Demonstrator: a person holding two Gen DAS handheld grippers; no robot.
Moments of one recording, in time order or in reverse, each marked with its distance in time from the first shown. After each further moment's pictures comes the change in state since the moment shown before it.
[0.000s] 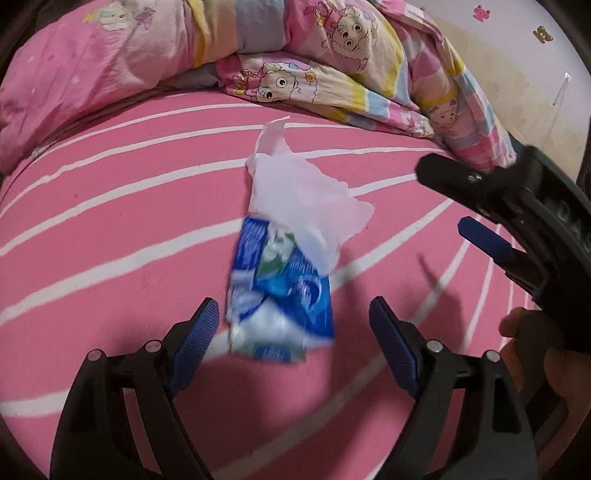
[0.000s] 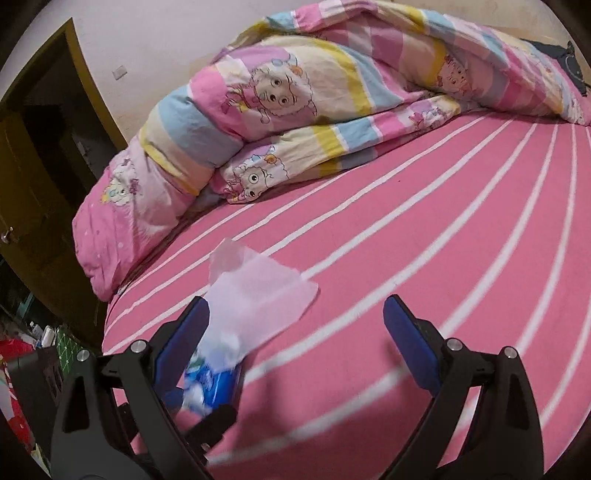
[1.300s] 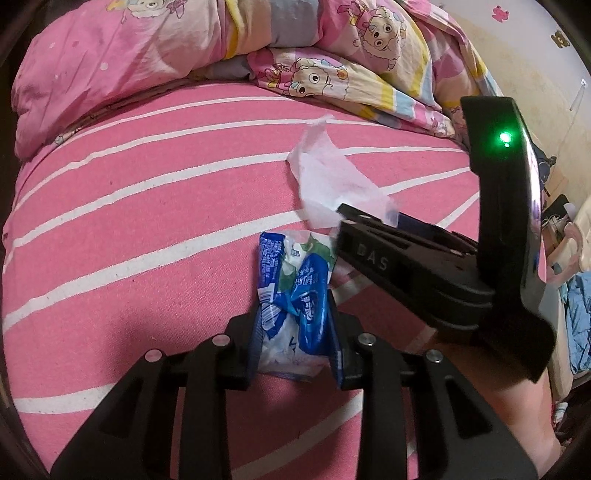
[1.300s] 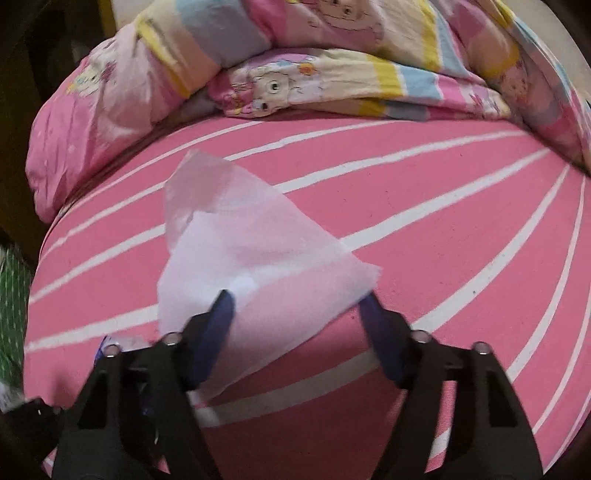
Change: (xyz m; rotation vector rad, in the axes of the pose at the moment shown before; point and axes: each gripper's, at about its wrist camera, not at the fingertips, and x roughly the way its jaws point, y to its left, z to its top) left arm -0.006 0.023 -0.001 -0.038 0.038 0.042; right arm 0.098 0.054 -0.008 -0.287 0.172 -0.129
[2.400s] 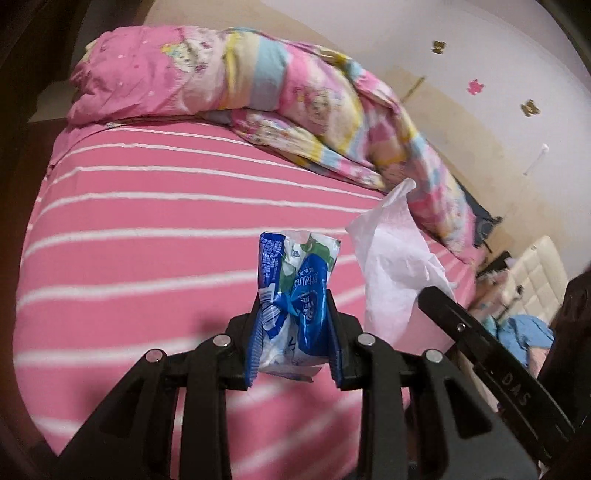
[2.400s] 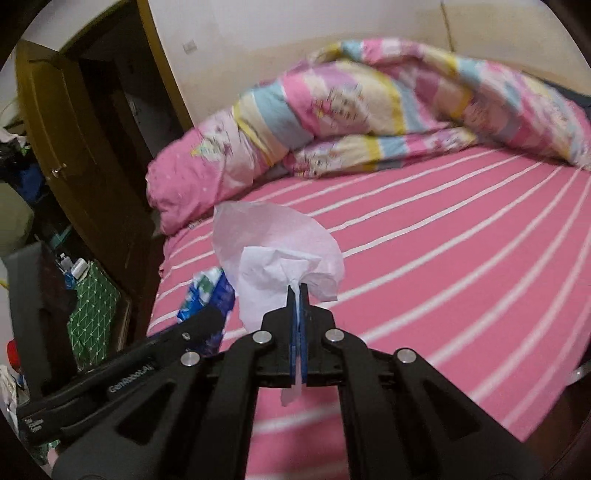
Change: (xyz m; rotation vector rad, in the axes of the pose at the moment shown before) left arm -0.176 -0.065 -0.112 -0.161 -0.210 -0.188; right arm -0.257 -0.041 -0.101 0.082 -0.247 0.208
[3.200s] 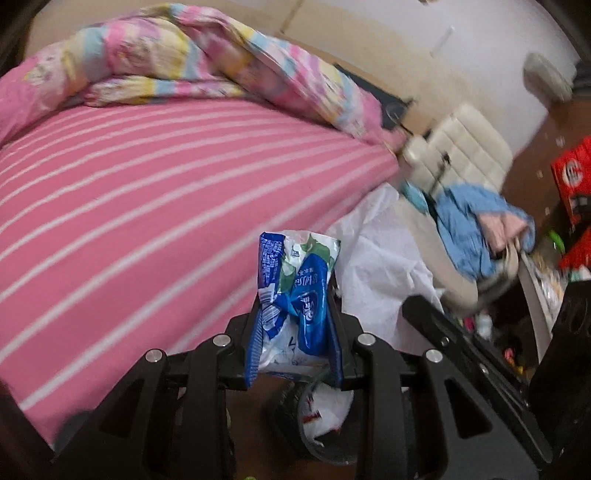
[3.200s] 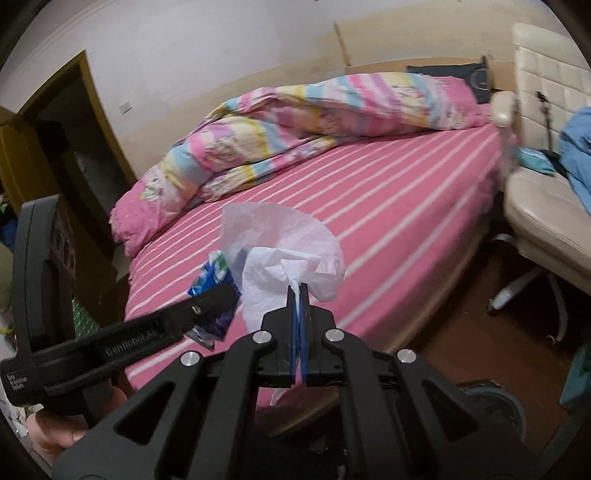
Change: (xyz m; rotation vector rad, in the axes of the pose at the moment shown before) left arm -0.026 -0.227 -0.173 0.331 0.264 -0.178; right arm -0.251 -0.118 -0.129 0.212 -0.083 -0.258
